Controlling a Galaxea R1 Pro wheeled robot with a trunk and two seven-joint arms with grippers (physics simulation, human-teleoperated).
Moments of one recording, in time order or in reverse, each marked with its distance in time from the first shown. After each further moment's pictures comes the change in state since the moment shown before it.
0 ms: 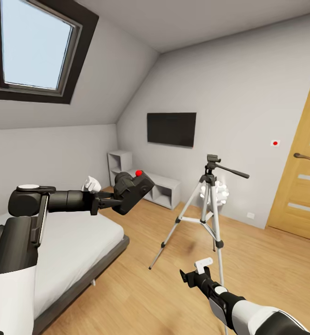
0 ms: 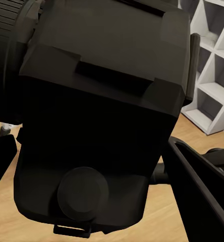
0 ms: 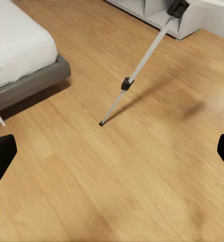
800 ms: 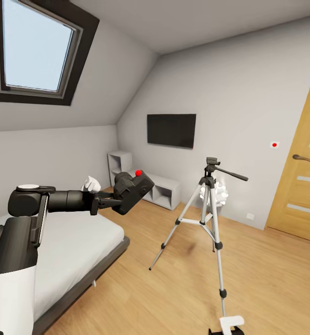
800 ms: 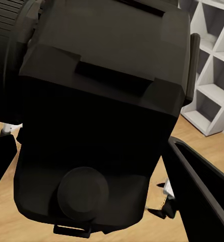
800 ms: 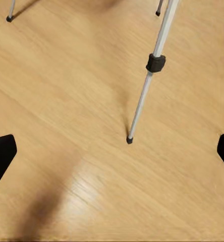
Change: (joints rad) left arm 0.000 0.001 0.001 0.000 0.000 0.000 0.000; right arm 0.254 -0.023 -0.004 0.039 -0.003 0.040 -0.359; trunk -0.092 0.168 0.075
